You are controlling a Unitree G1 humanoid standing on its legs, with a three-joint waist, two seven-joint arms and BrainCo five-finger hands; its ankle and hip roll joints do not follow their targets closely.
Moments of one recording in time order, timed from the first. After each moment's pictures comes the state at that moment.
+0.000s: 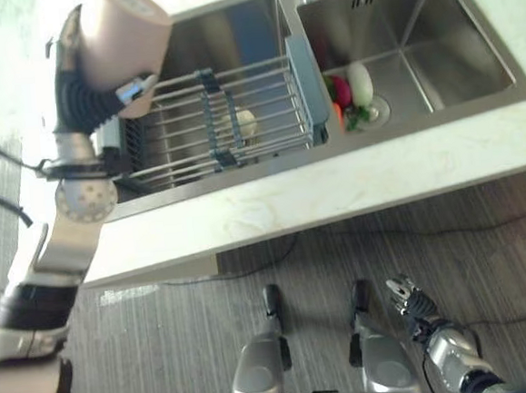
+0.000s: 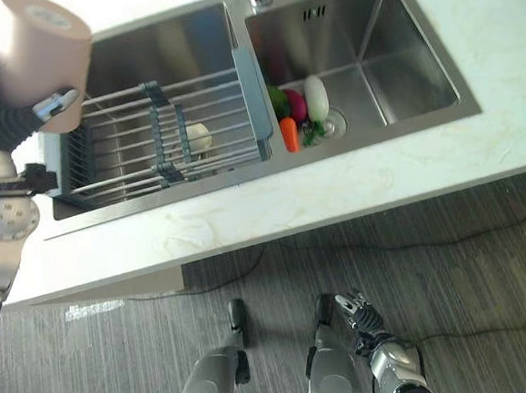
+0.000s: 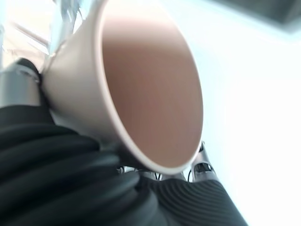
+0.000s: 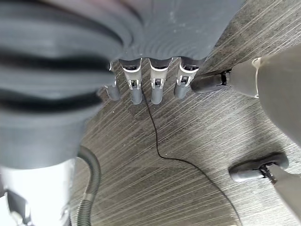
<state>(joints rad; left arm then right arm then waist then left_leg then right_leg) -0.36 0.90 0.01 -0.12 0.26 0.00 0.55 -0.06 -0.27 0.18 1.03 0.79 -0.21 0.18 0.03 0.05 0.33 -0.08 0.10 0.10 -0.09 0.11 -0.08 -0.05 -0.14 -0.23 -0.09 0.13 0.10</state>
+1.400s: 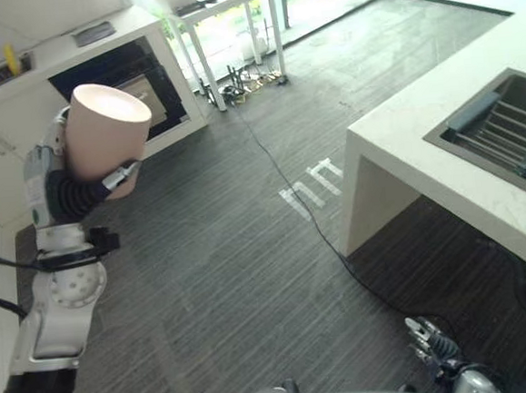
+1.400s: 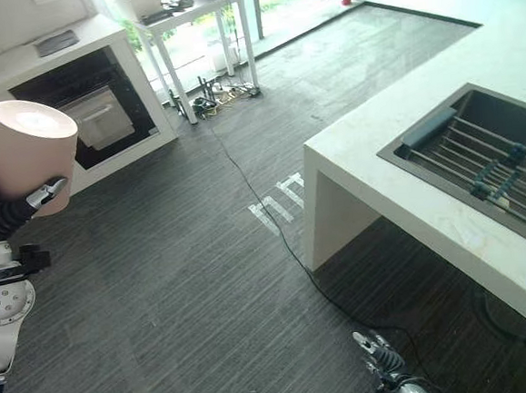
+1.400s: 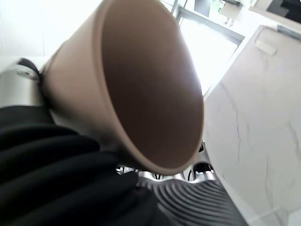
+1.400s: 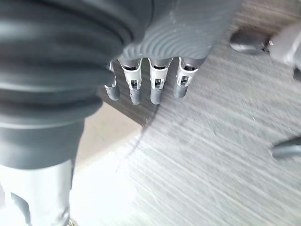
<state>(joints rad) 0.00 0.79 0.23 -0.20 0.29 -0.19 0.46 0.01 -0.23 0.13 1.08 0.63 -0.13 0.25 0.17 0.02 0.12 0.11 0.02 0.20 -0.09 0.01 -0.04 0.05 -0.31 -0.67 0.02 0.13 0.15</state>
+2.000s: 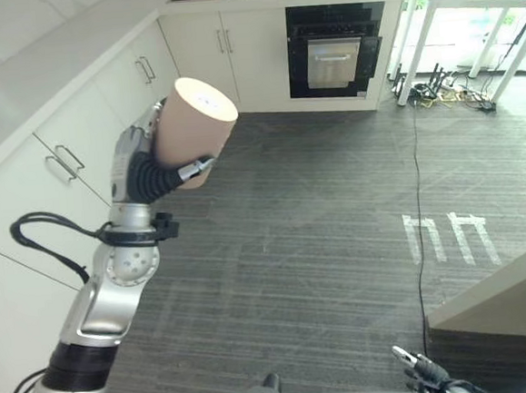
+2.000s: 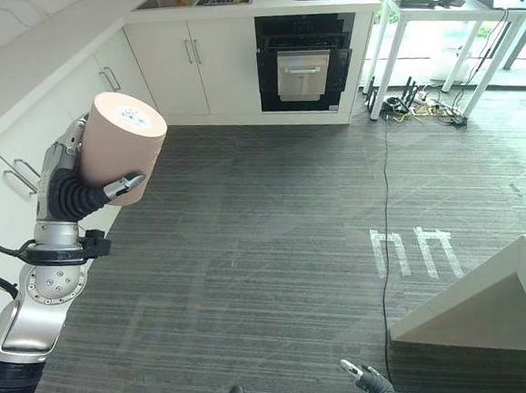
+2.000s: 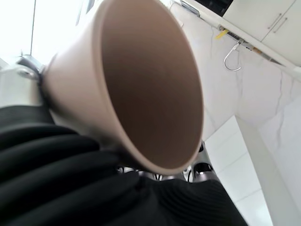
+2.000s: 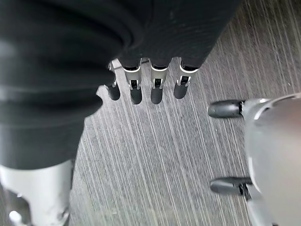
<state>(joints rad) -0.15 0.71 -0.01 -0.27 0.28 -0.11 0.35 0.02 -0.24 0.11 1.19 0.59 -0.04 0.19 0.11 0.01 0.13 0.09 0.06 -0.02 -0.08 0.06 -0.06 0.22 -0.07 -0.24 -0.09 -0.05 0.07</state>
